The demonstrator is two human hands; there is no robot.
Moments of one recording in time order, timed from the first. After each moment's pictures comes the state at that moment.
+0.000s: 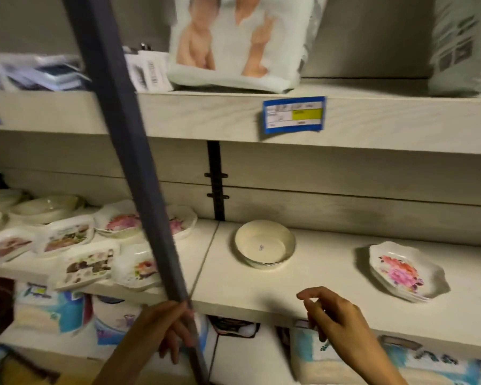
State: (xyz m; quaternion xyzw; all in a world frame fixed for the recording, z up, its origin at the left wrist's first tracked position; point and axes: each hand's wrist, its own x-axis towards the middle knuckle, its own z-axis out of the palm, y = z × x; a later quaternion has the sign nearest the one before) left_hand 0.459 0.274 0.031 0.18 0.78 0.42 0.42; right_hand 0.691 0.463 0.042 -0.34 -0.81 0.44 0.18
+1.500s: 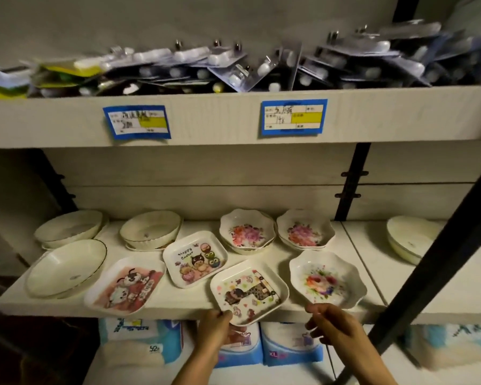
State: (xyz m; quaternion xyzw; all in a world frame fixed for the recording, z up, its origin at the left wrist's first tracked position) left_hand 0.113 0.106 -0.039 0.06 0.75 0.49 0.44; right_hand 0.315 0.200 0.012 -0.47 -0.64 0.59 0.17
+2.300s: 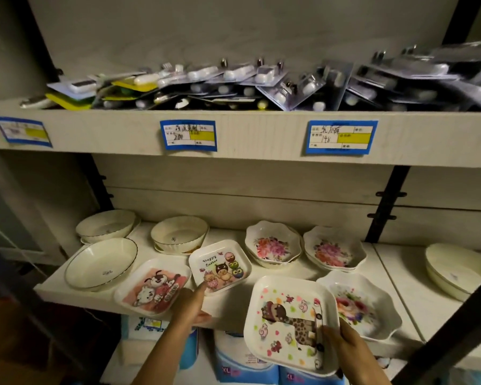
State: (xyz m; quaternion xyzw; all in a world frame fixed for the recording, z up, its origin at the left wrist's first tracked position) left_hand 0.022 0.088 -0.003 0.00 0.79 0.50 0.35; right_hand 0.271 0.192 0.029 -0.52 -0.59 0.60 0.15
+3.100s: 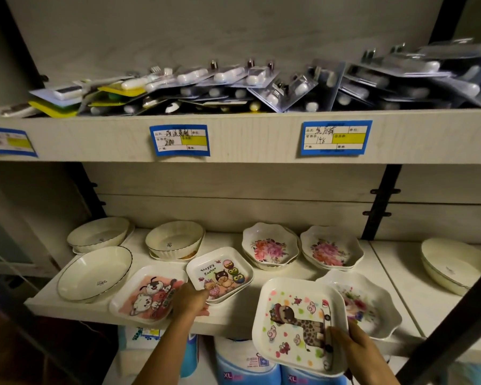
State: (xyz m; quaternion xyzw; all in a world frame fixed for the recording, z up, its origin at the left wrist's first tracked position) left_hand -0.008 0.113 -0.030 0.05 0.84 0.45 0.29; right_hand 0.277 0.202 0.021 -0.53 -0.58 0.60 0.17
